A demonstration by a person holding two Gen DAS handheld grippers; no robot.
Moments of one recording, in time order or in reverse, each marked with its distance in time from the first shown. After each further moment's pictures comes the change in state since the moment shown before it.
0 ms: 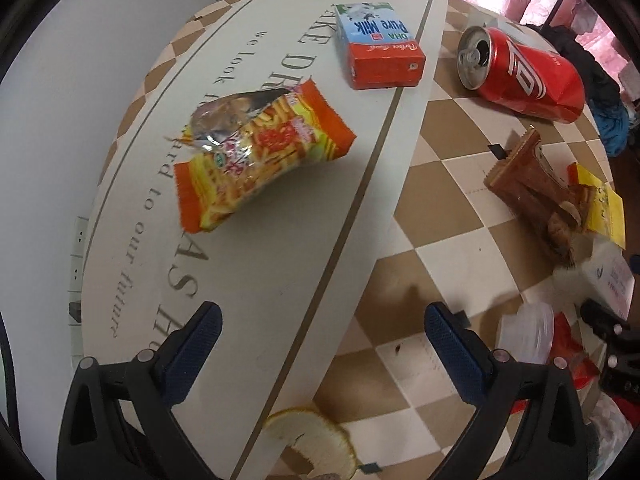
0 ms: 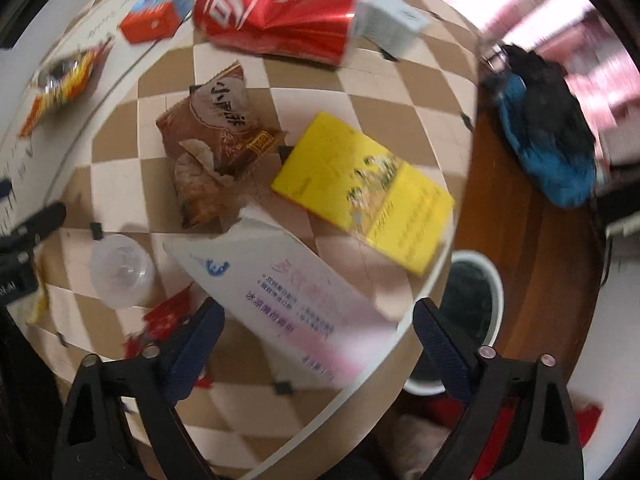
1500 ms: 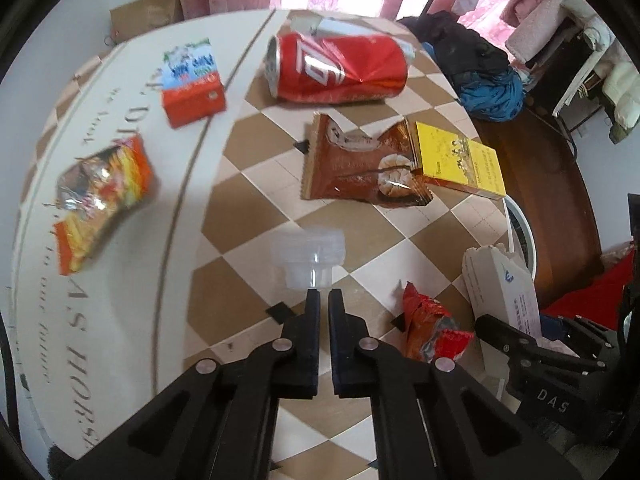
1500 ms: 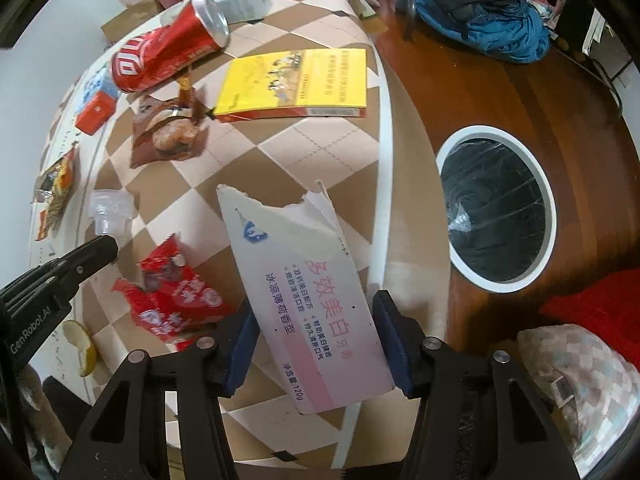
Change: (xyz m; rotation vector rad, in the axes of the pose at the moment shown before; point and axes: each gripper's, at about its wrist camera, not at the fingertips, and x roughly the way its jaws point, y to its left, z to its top) left arm -0.041 -0.053 -0.024 0.226 -0.096 -0.324; right arm 0.022 -0.033 -0.108 0.580 -0.105 0.212
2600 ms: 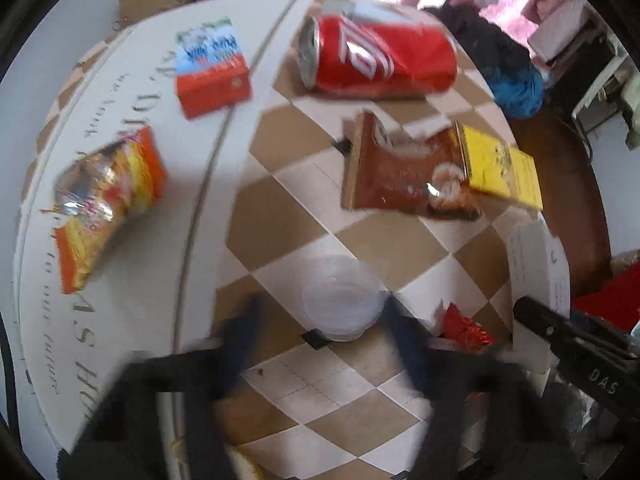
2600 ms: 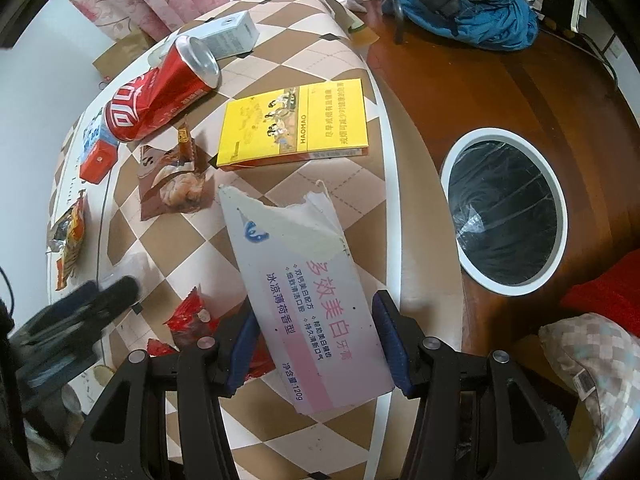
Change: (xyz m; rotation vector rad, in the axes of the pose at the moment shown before) left arm 0.037 0.011 0.024 -0.035 0.072 0.021; right arm -0.010 0.005 0.021 0.099 -0.038 0.048
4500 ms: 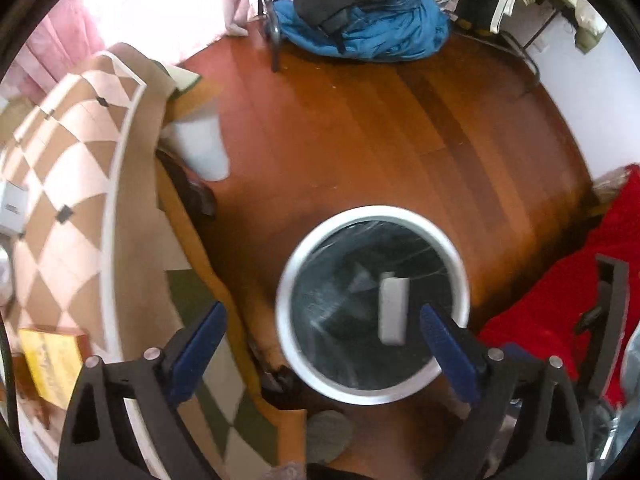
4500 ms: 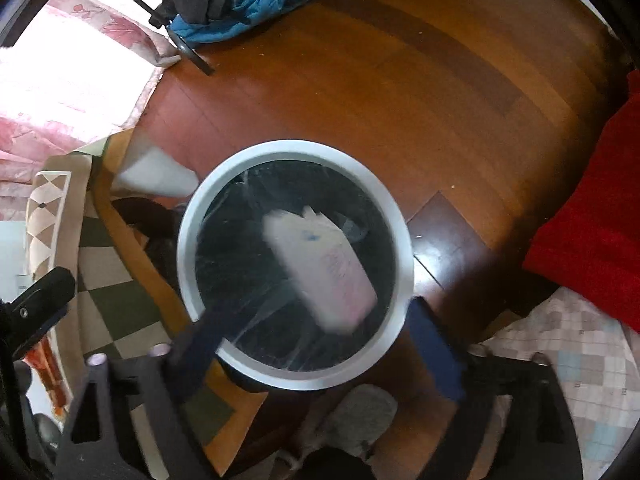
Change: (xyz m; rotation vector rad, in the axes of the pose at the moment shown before) left arm 0.087 -0.328 0.092 0.320 0.052 -0.007; right arm 0.044 -0.363 0.049 0.519 0.002 0.025
